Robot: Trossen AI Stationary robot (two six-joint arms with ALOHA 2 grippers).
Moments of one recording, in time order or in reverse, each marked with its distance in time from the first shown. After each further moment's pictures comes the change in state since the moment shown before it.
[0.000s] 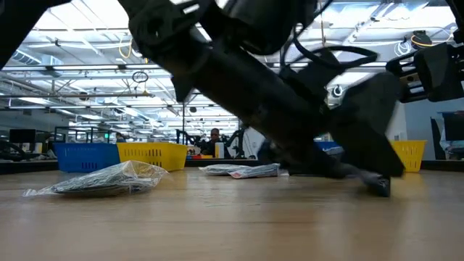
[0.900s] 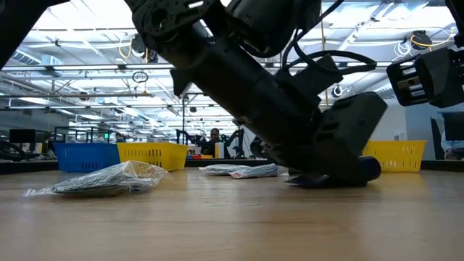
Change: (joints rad) left arm 0.016 -0.027 0.004 -0.151 -0.018 0.080; right arm 0.000 0.001 0.000 -0.022 0.000 0.003
